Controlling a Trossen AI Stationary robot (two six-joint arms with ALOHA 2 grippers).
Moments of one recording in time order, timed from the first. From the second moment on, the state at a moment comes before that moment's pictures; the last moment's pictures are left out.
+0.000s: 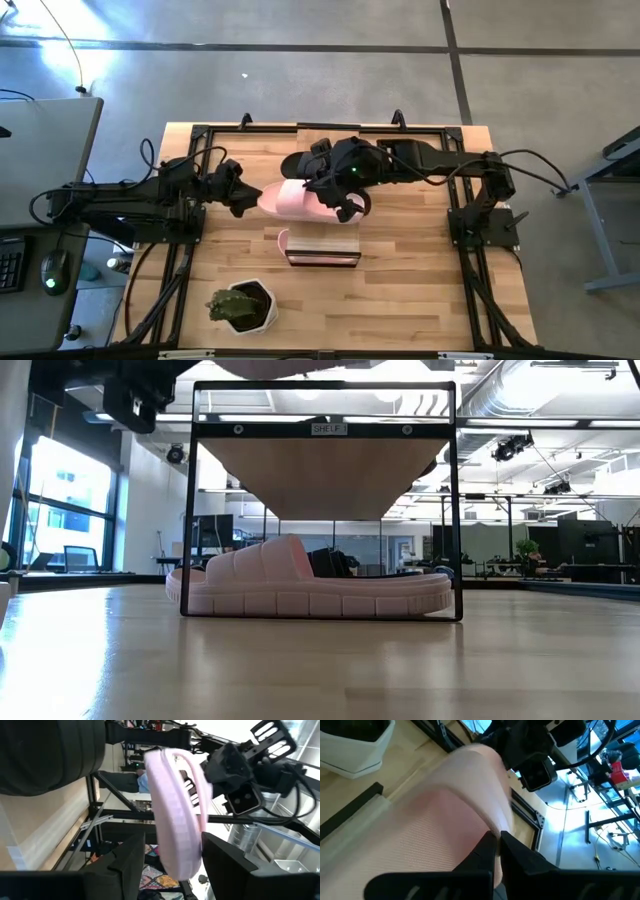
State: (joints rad) left arm 0.28 0.61 0.39 0.30 0.33 -1.66; right arm 0.05 1.79 2.04 -0.85 0.09 -0.72
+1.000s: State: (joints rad) left arm 0.28 0.66 0.39 0.29 0.35 -1.68; right arm 0.05 1.83 2.04 -0.81 0.08 -0.73
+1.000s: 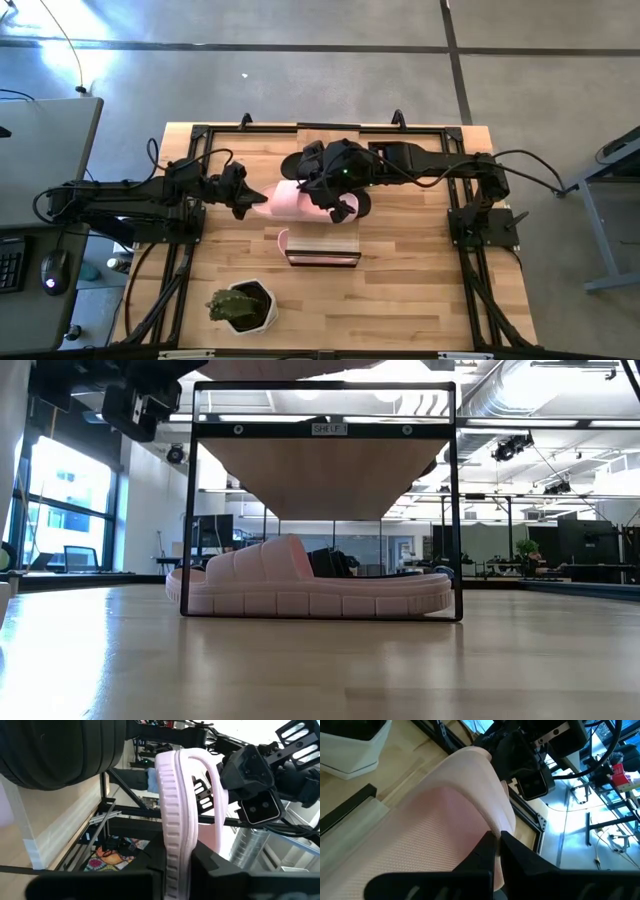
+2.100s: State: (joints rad) left arm 0.28 0.62 0.39 0.31 0.32 -1.58; right arm 0.03 1.72 2.04 -0.95 0.02 -0.44
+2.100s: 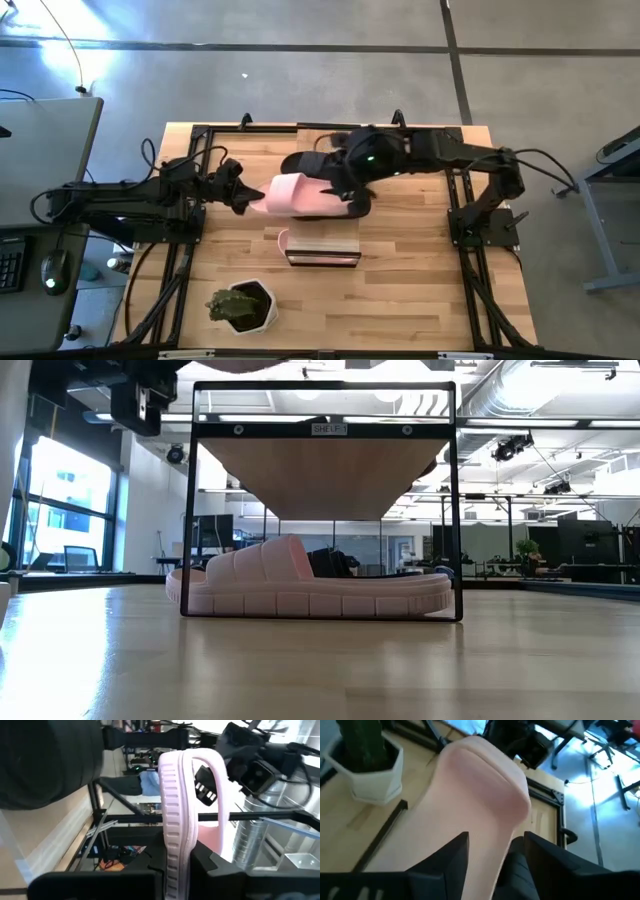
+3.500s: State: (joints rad) left arm 0.27 0.47 1.30 -1.53 -0.31 -1.29; right arm 0.03 1.40 2.03 -1.39 0.35 0.13
